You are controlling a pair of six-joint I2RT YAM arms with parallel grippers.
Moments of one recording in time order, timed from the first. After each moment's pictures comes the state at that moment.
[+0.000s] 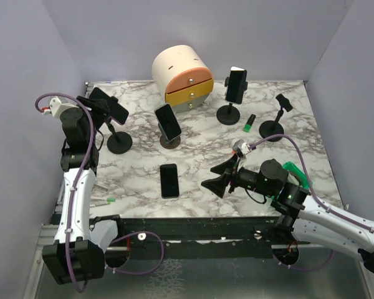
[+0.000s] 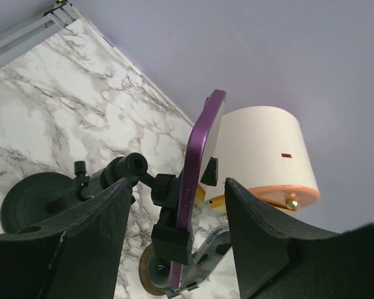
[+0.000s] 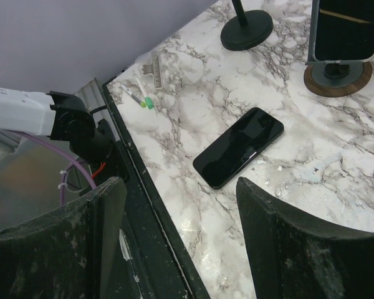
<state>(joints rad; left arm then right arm) 0.13 0.98 0.94 -0.11 -0.09 -0.80 0.94 0.74 0.51 0.14 -0.19 0.36</state>
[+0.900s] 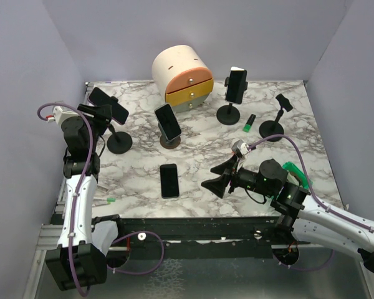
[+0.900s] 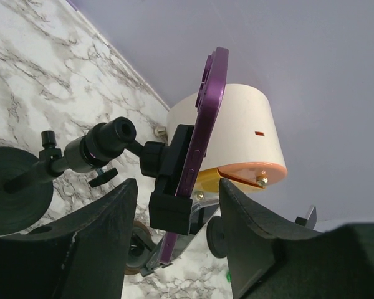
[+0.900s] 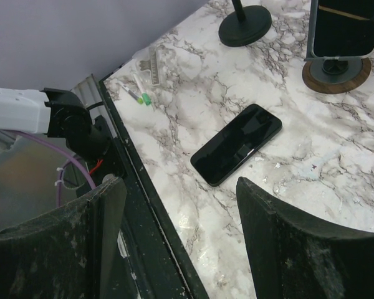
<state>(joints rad) 0.16 0.93 0.81 0.00 0.06 -0.92 0.94 0.74 0.51 0.12 -0.19 0.35</state>
